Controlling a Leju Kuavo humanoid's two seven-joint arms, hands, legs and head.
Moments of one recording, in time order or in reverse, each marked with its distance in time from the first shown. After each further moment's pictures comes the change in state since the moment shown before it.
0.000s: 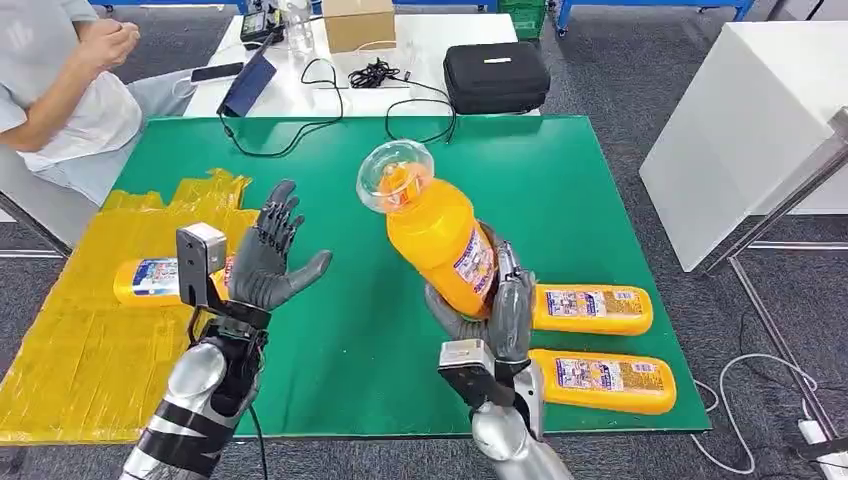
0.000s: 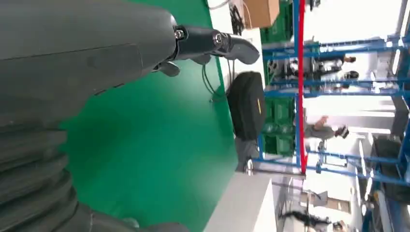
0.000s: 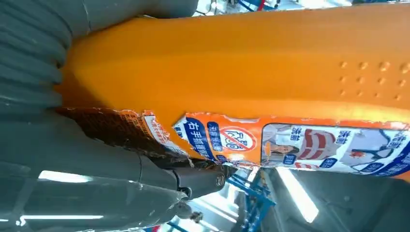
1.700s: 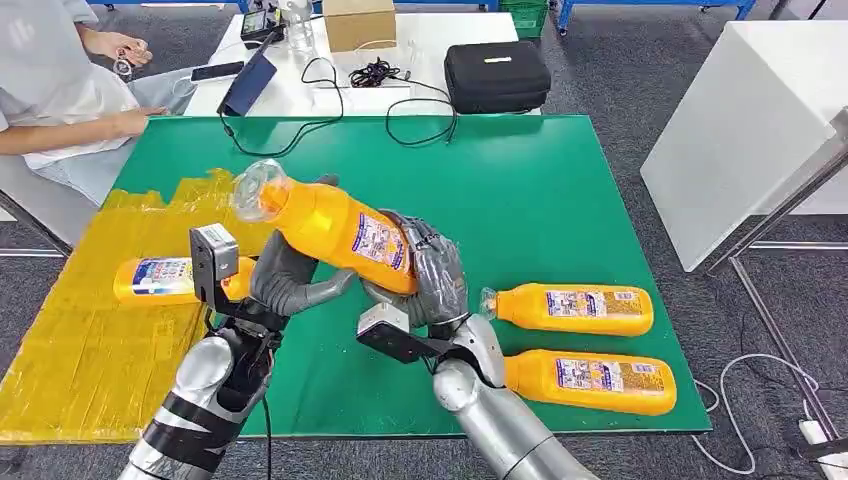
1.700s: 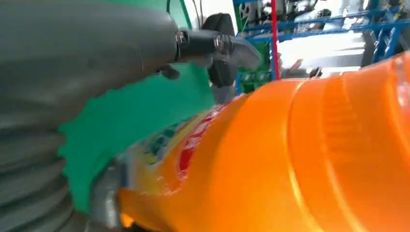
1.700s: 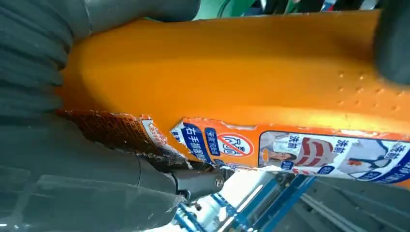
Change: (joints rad) left arm -0.037 0.008 -0.072 -0.010 0.082 -0.151 -0.039; right arm -0.269 0.066 0.087 0.402 0.125 0.093 0.008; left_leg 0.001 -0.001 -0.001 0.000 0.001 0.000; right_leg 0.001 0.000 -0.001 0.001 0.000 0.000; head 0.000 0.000
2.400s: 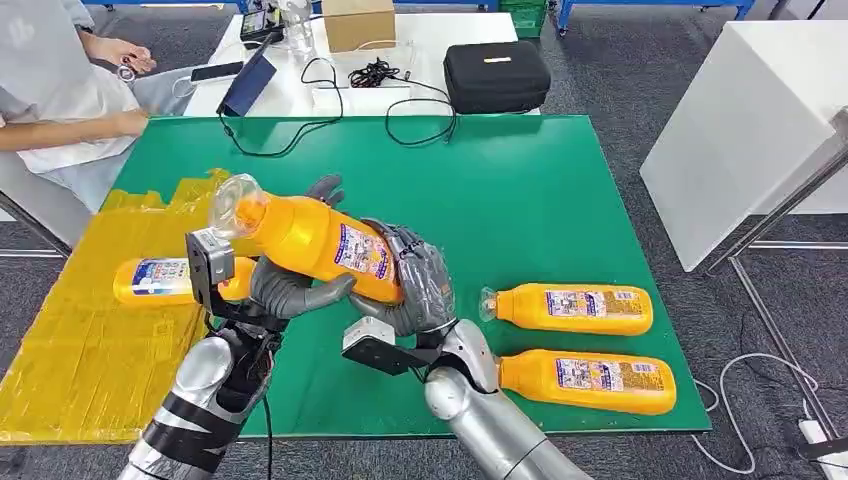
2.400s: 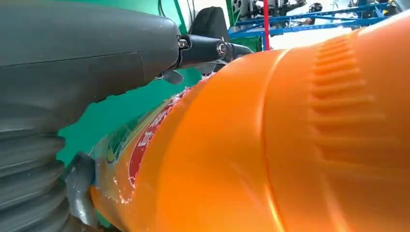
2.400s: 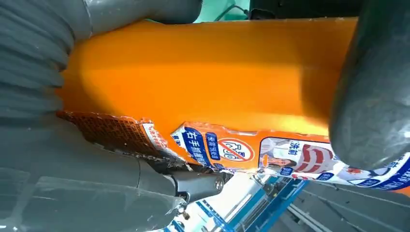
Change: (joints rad) left arm 0.000 0.005 -0.004 0.000 0.019 -0.006 -0.009; right arm 0.000 0.000 0.066 0.001 -0.012 0.032 0.000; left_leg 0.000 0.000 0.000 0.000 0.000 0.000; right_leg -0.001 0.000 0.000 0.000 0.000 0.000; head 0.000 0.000
